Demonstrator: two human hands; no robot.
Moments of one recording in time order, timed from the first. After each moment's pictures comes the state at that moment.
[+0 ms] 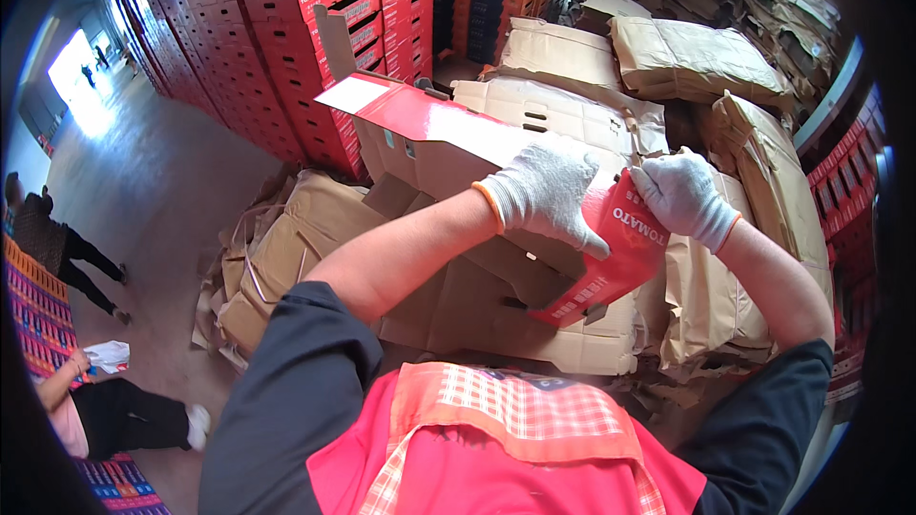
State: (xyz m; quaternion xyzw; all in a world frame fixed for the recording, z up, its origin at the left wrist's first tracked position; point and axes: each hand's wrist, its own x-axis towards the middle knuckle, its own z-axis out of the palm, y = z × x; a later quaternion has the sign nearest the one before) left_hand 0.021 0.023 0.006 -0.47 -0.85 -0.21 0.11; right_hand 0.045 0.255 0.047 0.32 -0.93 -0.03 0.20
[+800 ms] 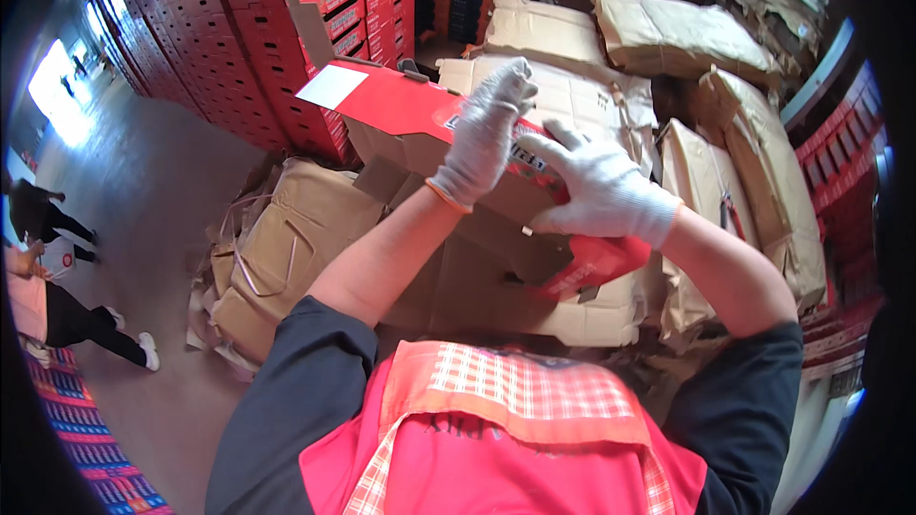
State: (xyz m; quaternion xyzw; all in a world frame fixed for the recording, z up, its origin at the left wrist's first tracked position) left_hand 0.022 -0.016 -0.034 -0.24 -0.43 -0.87 0.05; right_hand 0.064 0.158 0.027 0.36 -0.93 -0.07 0.08
